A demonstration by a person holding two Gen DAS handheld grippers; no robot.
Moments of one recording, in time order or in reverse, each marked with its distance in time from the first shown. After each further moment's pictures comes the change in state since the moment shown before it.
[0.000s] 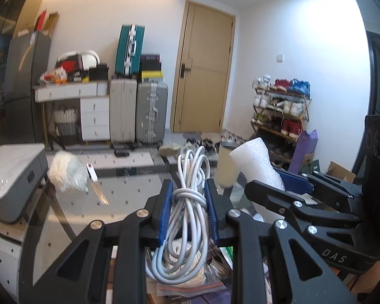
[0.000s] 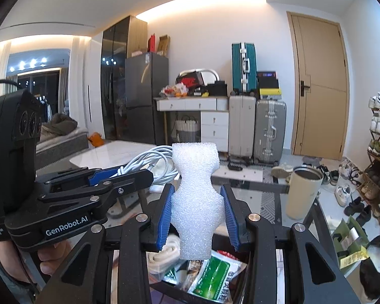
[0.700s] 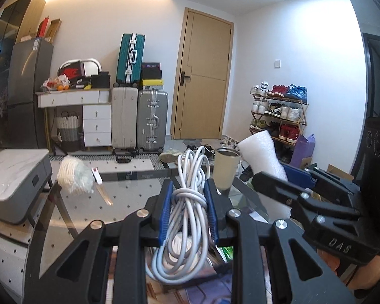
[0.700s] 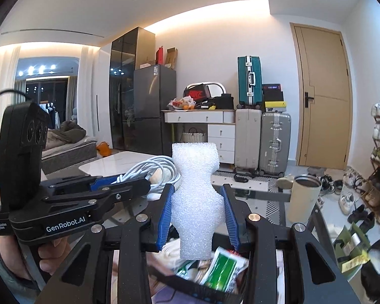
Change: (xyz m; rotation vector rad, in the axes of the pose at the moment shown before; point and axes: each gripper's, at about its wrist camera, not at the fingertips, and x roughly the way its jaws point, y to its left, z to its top) left arm -0.035 -0.004 -0.006 -0.015 0.001 -0.013; right arm -0.047 0.015 -0.014 -0.026 -0.103 0.031
